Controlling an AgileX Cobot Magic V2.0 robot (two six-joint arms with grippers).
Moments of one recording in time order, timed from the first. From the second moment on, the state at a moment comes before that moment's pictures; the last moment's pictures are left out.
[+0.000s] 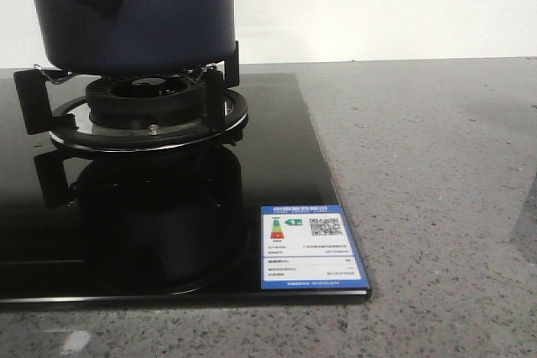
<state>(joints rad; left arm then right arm) -0.31 1.35 -1.11 -0.97 0.41 0.96 -0.25 0.27 -0.35 -1.83 -0.14 1.78</state>
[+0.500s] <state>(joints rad) -0.31 1.35 -1.11 -0.97 0.43 0.97 -0.25 0.27 -0.35 -1.83 -0.14 1.78</state>
